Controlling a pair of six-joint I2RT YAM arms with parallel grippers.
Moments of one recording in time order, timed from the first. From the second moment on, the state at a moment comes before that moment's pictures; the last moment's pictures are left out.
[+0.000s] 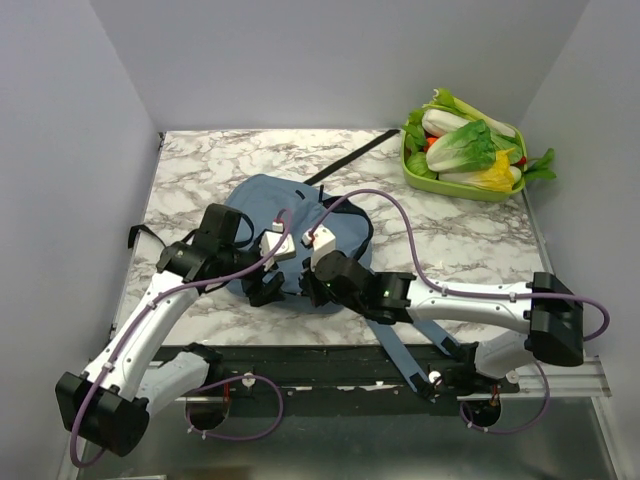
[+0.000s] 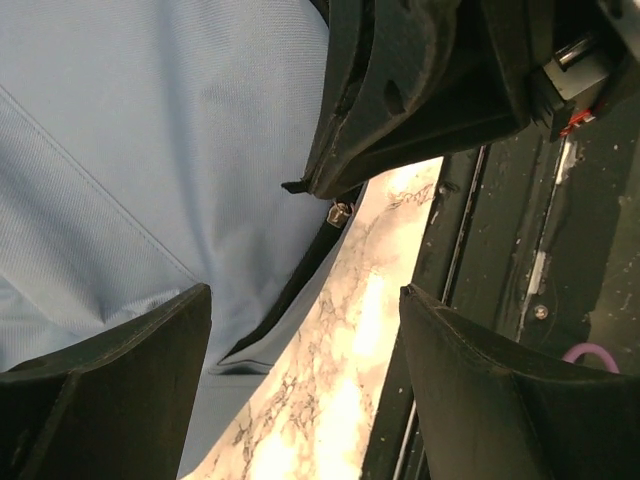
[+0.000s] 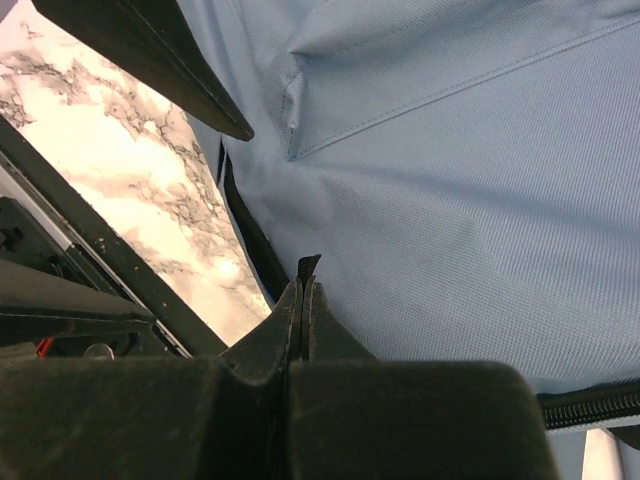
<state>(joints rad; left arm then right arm) -0.37 0.97 0.92 -0.90 0.73 0.65 1.24 1.47 1.02 -0.09 0.35 0.44</state>
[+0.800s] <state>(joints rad) -0.57 1.06 0.82 -0.75 0.62 0.79 1.15 1.43 0.93 -0.05 0.31 0.55</state>
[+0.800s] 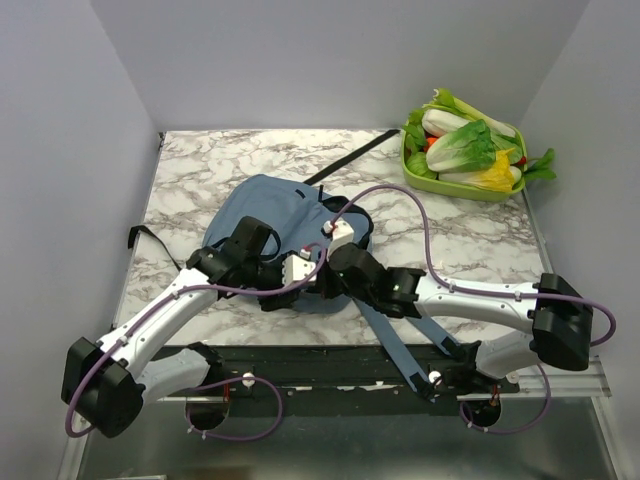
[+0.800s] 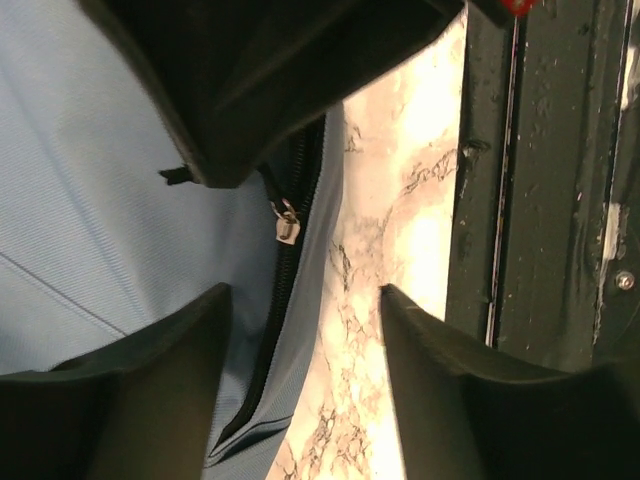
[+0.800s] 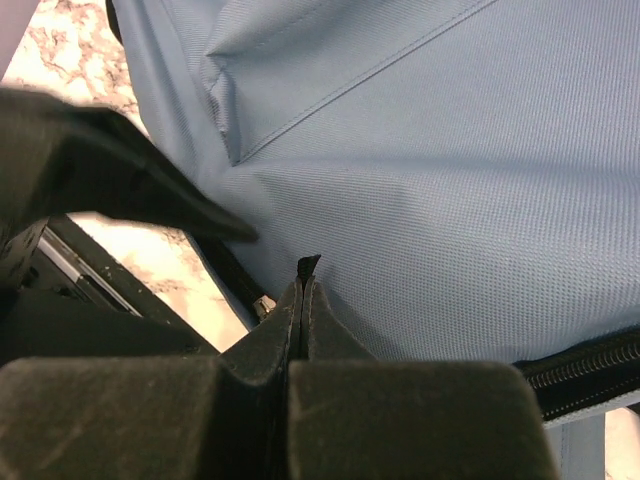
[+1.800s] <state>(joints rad) -0.60 1.04 0.79 -0.75 0.57 0.87 0.85 1.35 0.90 -0.09 0.20 0.50</state>
